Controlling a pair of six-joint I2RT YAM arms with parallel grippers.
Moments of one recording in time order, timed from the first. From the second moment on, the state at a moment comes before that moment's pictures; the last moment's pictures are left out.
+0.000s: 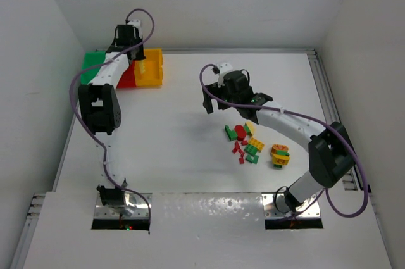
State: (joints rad) left arm 0.00 2.18 1.96 -0.39 -0.02 -0.02; right arm 0.62 1.58 1.09 -0.11 0.04 0.16
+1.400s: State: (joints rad) left arm -0.02 2.09 2.09 -0.47 0.24 0.03; right arm 0.31 1.39 1.07 -0.64 0.19 0.34
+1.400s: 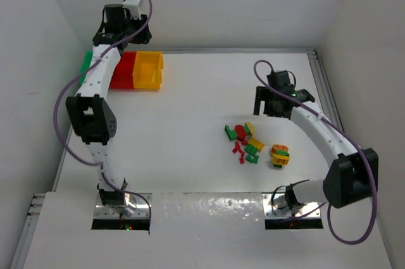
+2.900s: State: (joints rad) left arm -0.11 1.62 1.59 -0.70 0.34 0.16; right arm 0.30 1.44 0.86 -0.51 0.03 0.23
